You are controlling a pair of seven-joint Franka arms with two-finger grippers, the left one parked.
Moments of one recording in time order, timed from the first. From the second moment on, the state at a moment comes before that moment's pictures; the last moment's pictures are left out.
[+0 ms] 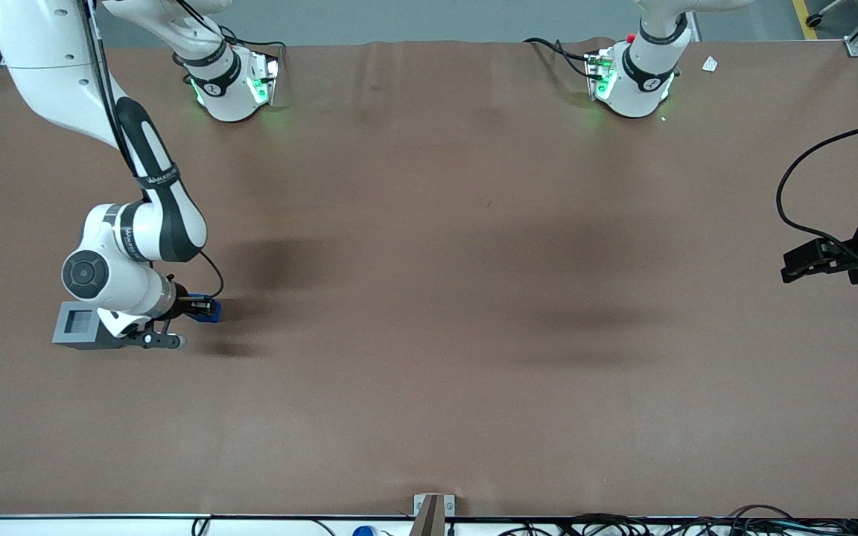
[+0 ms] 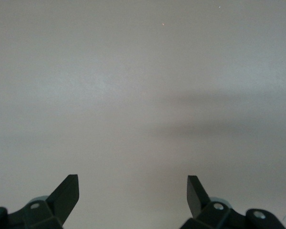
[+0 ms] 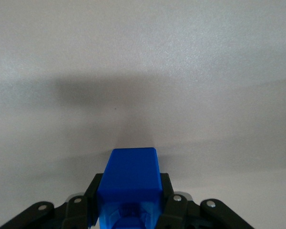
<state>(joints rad) 0.11 0.51 -0.08 -1.94 0.04 2.34 0.10</state>
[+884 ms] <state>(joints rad) 0.02 0.44 -0.10 -1.69 0.04 2.02 0.09</state>
